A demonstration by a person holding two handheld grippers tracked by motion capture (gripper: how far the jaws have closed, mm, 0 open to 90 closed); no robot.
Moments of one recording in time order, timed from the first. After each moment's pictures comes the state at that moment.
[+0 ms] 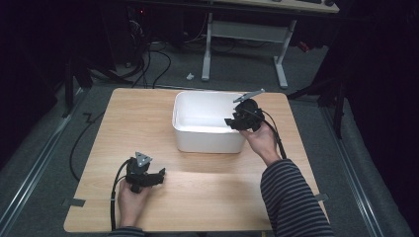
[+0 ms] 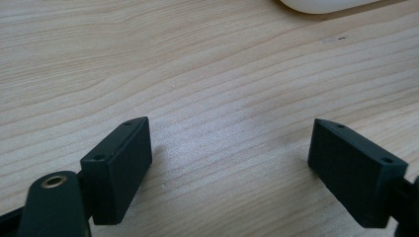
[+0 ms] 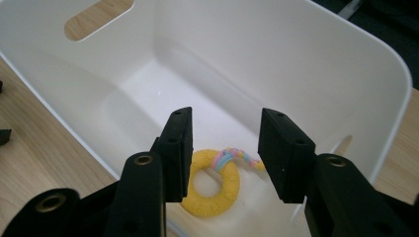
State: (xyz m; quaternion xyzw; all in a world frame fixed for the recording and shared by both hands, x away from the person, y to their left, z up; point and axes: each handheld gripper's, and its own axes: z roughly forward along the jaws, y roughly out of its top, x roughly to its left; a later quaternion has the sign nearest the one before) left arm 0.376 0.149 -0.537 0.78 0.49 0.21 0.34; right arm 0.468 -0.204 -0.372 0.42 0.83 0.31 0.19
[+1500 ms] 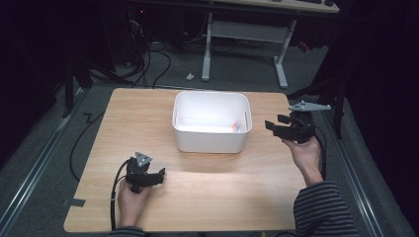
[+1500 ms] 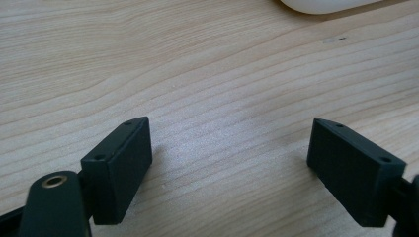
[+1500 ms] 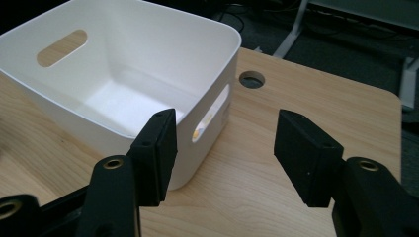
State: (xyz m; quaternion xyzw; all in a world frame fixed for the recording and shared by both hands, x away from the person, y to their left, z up) left arm 0.376 0.149 -0.537 0.78 0.49 0.21 0.34; right arm 0.403 -0.316 -0.353 0.48 0.75 0.38 0.24
